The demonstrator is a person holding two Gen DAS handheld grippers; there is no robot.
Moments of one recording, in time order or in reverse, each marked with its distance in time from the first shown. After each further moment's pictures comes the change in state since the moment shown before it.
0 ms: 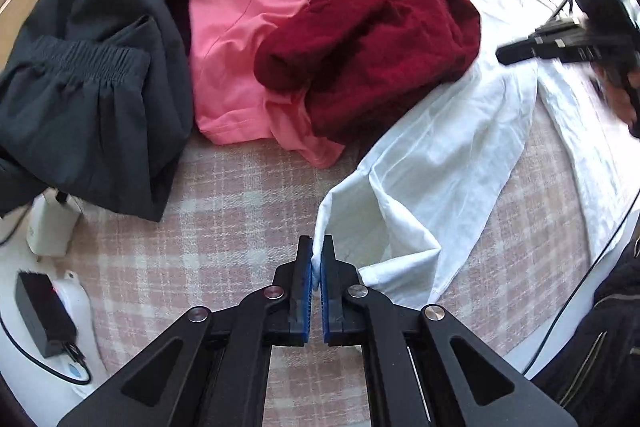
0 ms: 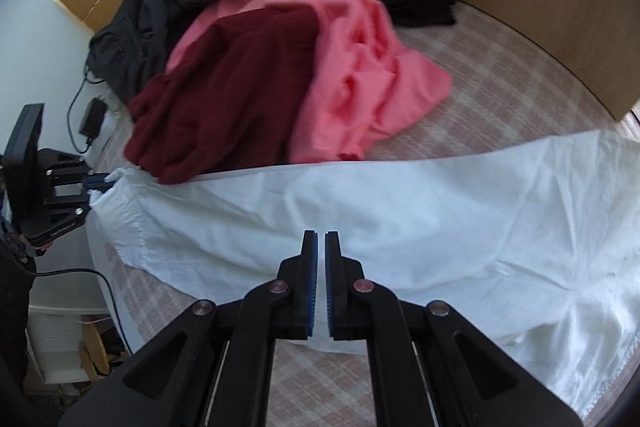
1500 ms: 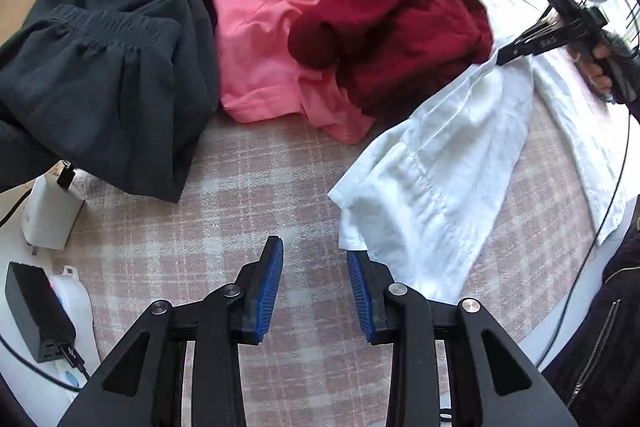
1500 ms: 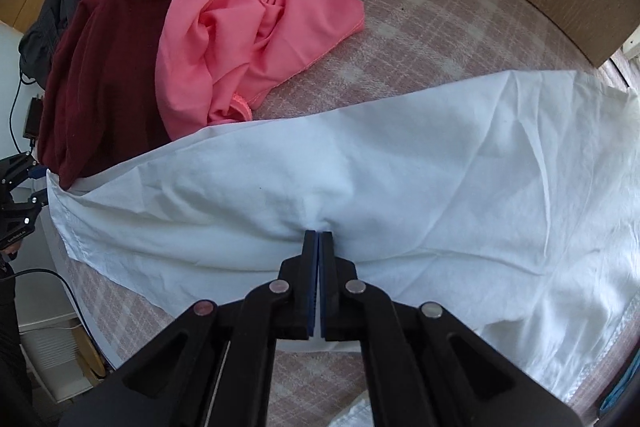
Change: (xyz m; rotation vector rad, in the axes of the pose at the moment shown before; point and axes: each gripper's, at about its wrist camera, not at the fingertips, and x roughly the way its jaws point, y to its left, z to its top) left arm -0.001 0.028 -0.020 0.045 -0.070 -0.037; right arm -0.022 -0.073 0.072 0.127 0.166 -0.159
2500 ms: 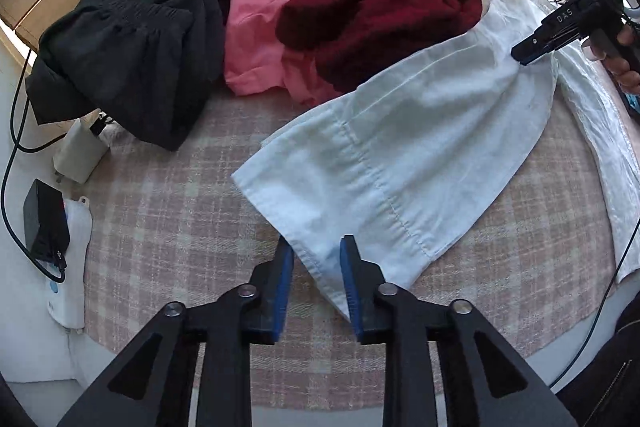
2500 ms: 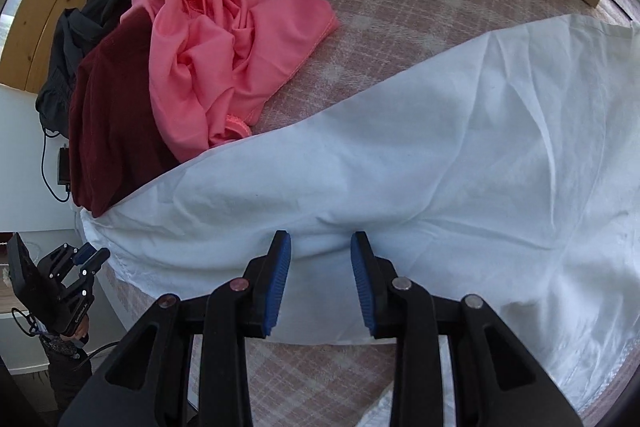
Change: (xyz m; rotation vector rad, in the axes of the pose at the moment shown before) left arm -0.001 -0.054 -0.023 -0.120 -0.024 0.233; right arm -0.022 -0.032 0.018 0.171 0.005 0.168
